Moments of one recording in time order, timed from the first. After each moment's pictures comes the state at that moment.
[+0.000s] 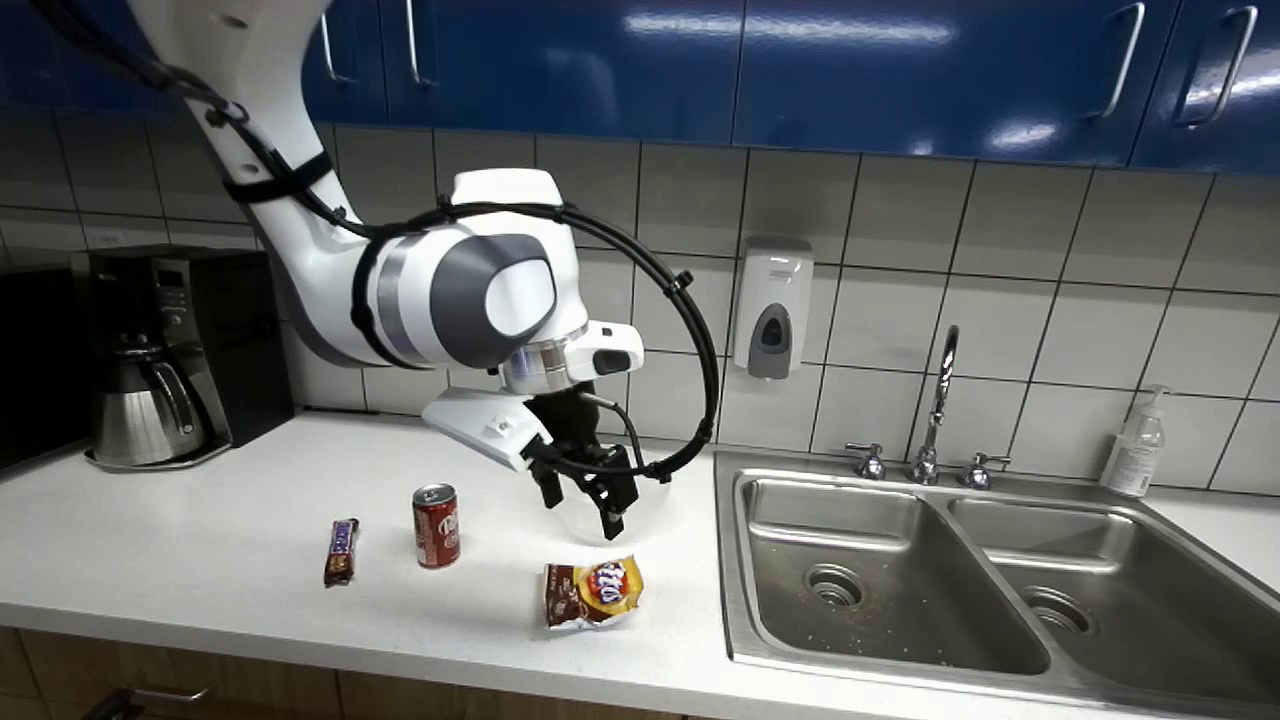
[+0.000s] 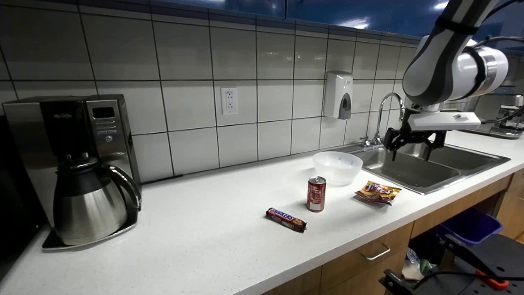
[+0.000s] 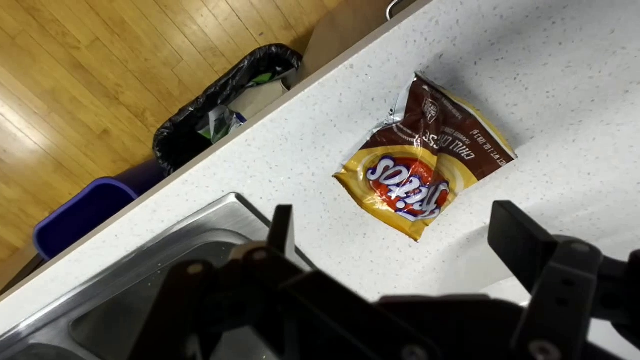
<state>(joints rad) -0.36 0.06 -0.23 -2.63 -0.28 2.90 0.23</state>
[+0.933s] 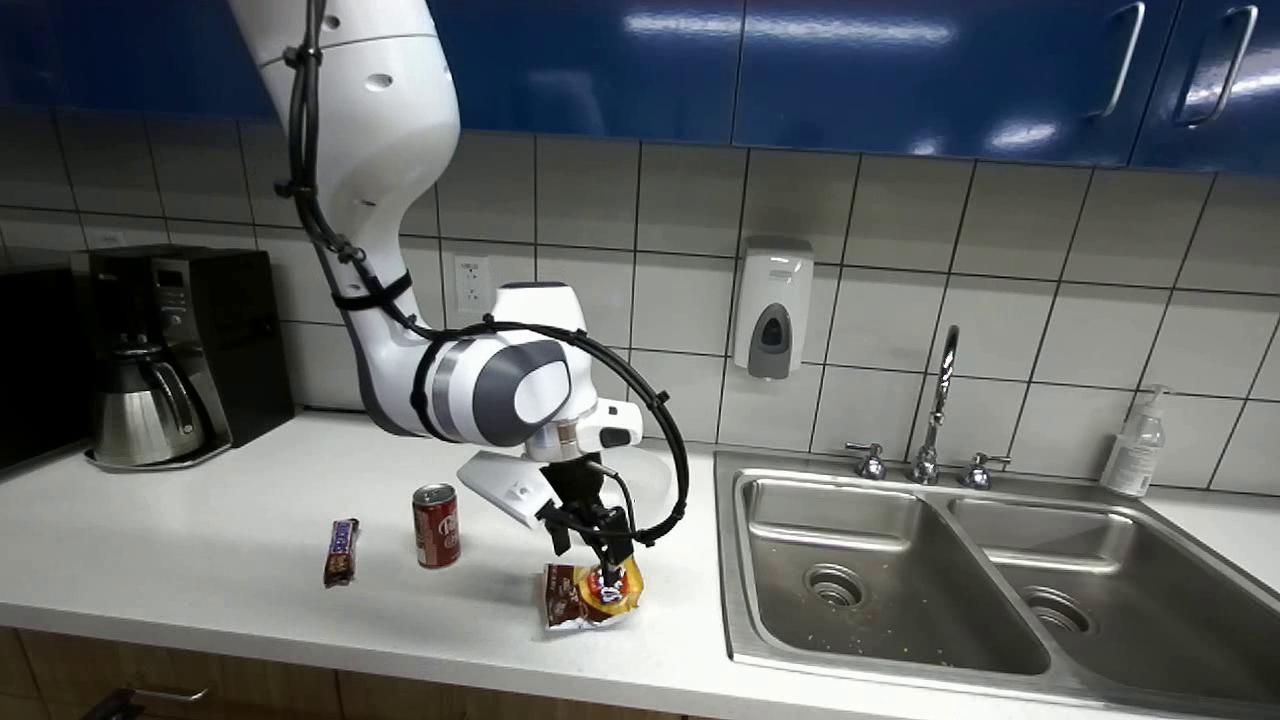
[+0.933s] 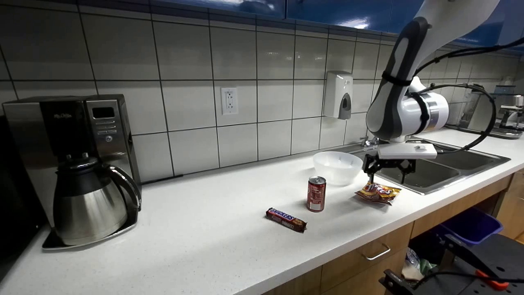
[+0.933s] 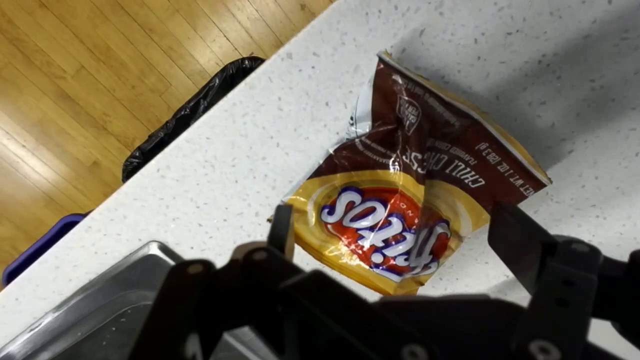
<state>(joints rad) -0.21 0.45 -0.26 -2.40 -0.07 2.98 0.22</state>
